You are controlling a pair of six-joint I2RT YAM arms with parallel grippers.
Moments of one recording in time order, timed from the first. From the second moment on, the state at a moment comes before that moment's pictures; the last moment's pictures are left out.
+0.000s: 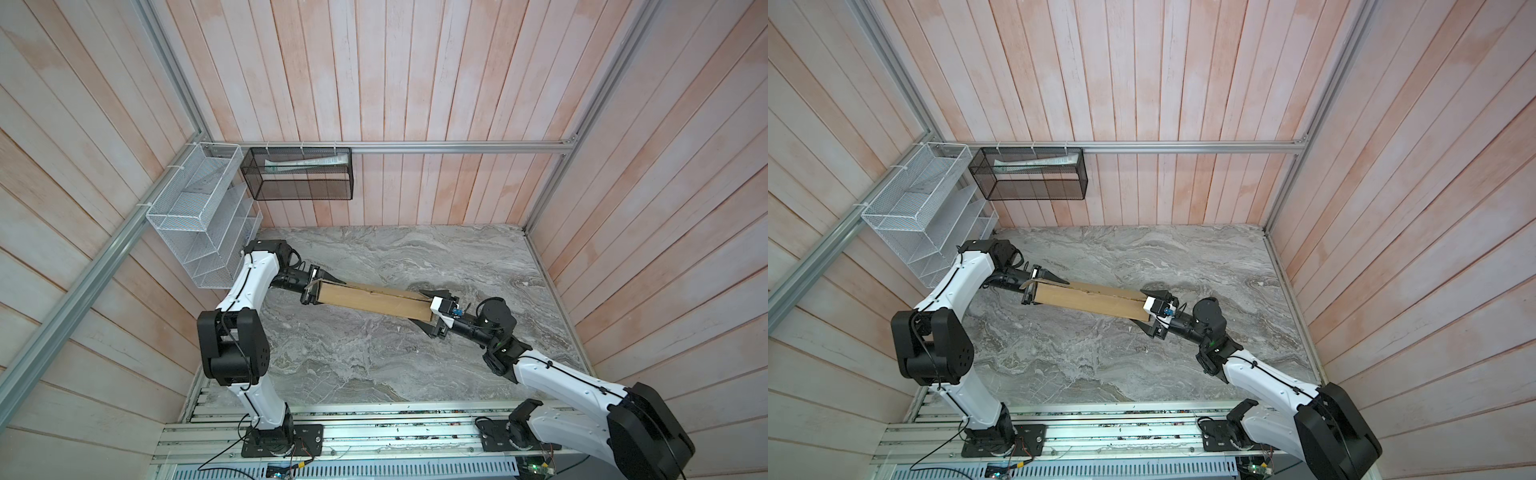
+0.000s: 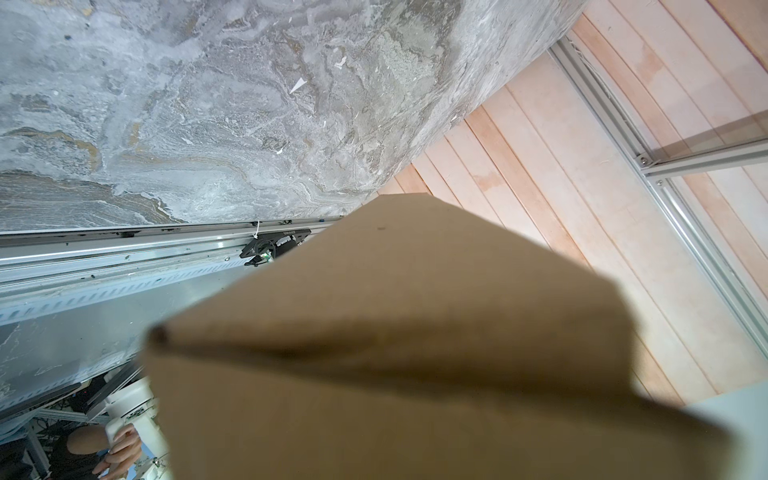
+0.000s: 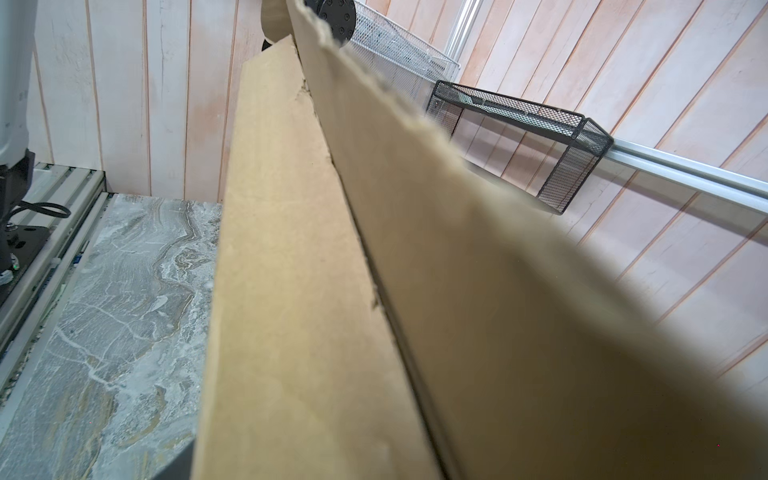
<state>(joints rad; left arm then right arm) 0.03 1.77 1.54 -1.48 1.15 -0.71 0.62 1.12 0.45 0.67 -0.53 -0.34</state>
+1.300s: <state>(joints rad) 0.04 1.77 1.54 -1.51 1.15 -0.68 0.66 1.20 0.52 0.71 -0.59 -0.42</state>
